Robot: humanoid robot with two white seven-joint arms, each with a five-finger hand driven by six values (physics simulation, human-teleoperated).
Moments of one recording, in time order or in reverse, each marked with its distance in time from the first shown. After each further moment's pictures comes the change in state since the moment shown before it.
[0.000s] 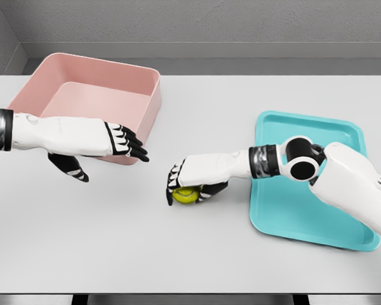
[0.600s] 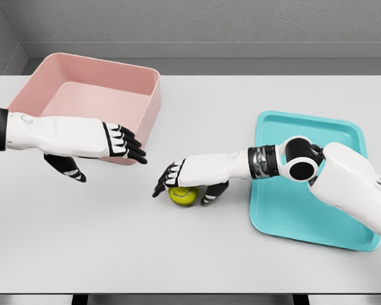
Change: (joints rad) left arm -0.003 0.014 0.007 -0.001 0.005 -0.052 0.000; right arm -0.008 0.000 0.002 0.002 0.009 0.000 -0.002
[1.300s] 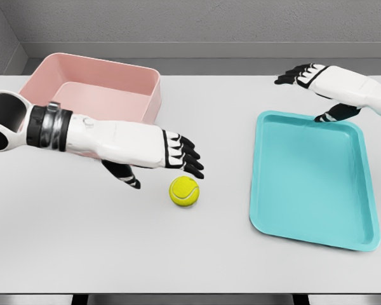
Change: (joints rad) left arm -0.031 -0.265 -0.030 0.006 -0.004 -0.007 0.000; right arm 0.029 -0.440 -0.288 0.065 -0.004 0.001 -0.290
